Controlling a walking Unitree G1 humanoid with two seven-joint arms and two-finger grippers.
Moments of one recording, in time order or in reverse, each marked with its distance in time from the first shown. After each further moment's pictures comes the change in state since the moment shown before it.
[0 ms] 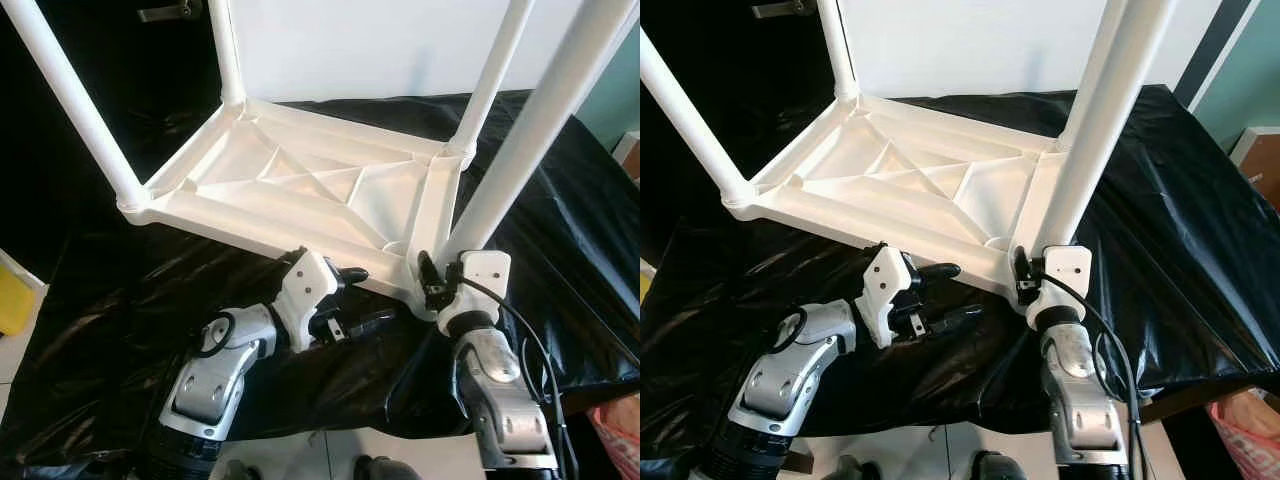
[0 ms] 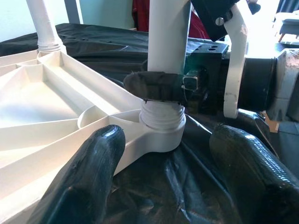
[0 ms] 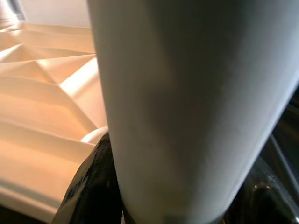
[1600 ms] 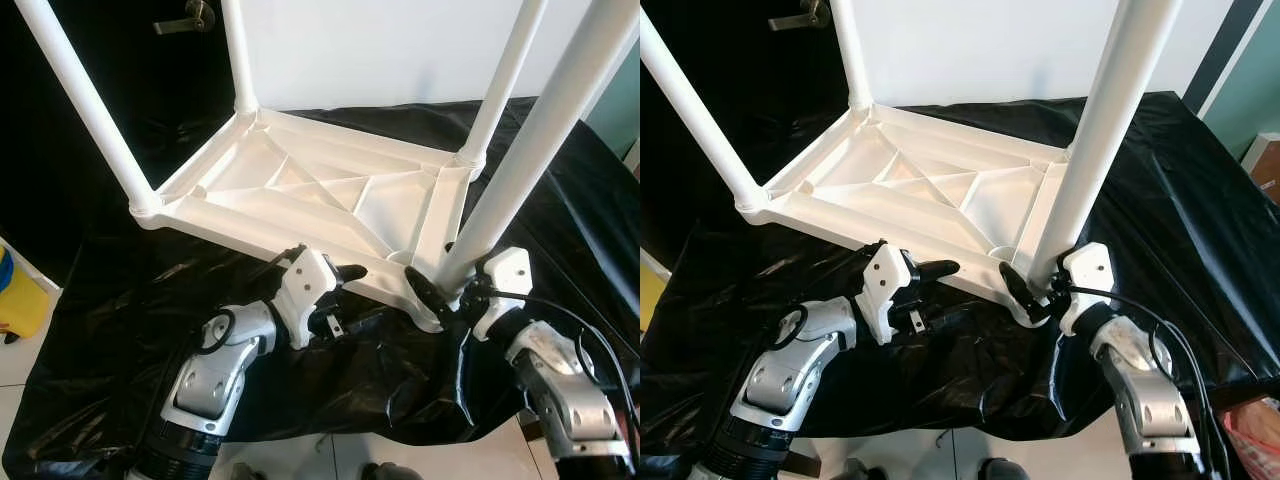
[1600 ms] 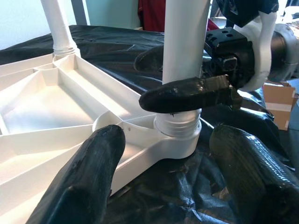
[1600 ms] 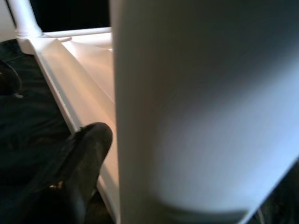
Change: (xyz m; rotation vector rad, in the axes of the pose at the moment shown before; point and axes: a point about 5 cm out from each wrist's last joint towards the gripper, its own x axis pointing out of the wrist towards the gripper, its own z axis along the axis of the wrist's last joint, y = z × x) left arm 0.001 0.004 -0.002 0.003 0.002 0.006; right arm 0.013 -0.039 0.012 -0.229 -0.055 0.710
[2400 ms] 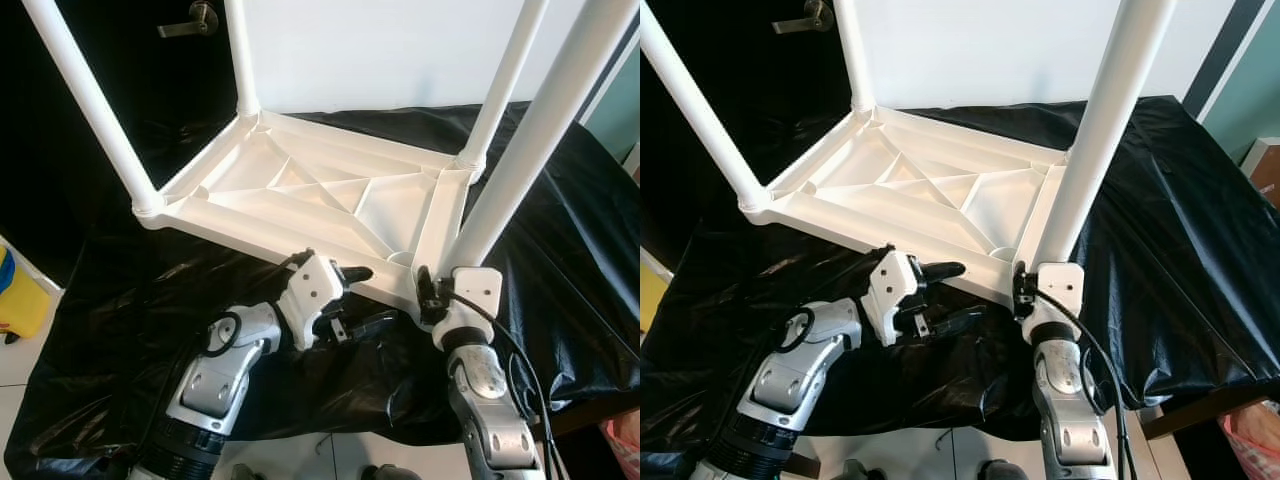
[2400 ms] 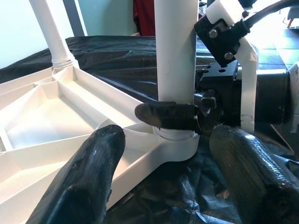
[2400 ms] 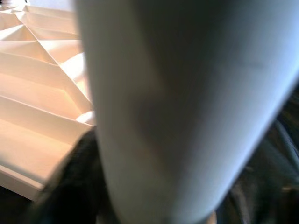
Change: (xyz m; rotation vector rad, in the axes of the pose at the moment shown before) left arm 0.004 -0.001 -0.002 0.077 -0.012 -0.012; right arm 0.005 0.043 -0.019 0.125 0.079 -0.667
